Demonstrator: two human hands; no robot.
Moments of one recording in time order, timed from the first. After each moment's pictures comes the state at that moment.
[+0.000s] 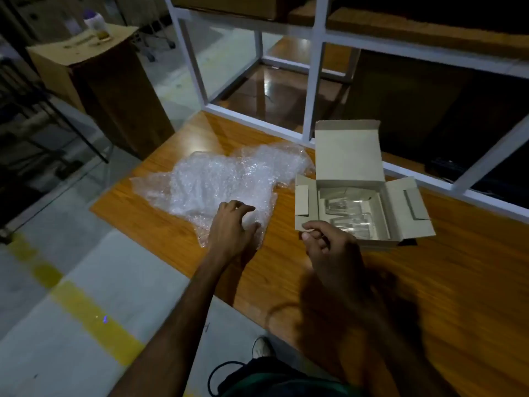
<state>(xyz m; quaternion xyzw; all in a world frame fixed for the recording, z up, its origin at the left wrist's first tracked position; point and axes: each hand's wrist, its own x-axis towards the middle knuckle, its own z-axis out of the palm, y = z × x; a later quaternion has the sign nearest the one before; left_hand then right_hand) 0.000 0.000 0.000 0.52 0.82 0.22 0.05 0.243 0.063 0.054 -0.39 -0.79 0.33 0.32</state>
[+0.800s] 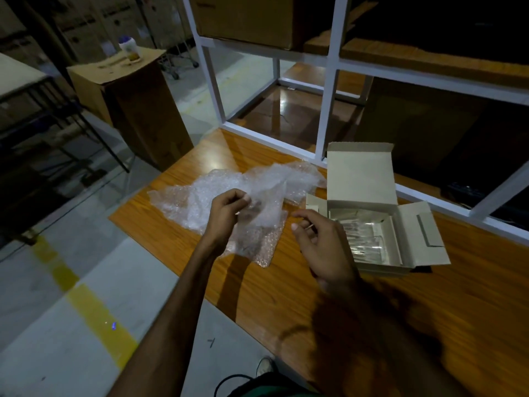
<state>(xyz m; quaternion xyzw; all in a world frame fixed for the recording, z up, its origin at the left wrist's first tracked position) -0.019 0.009 0.085 0.31 0.68 0.58 0.31 0.196 0.097 0.079 -0.33 -0.80 0.40 0.30</state>
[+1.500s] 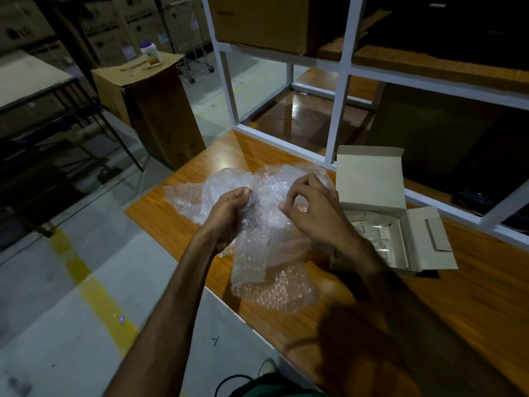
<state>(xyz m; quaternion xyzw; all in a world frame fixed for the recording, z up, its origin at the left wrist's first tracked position) -0.010 -0.013 0.119 0.26 0.60 0.61 0.44 0.157 0.128 0.115 -0.25 -0.88 0.35 0.23</state>
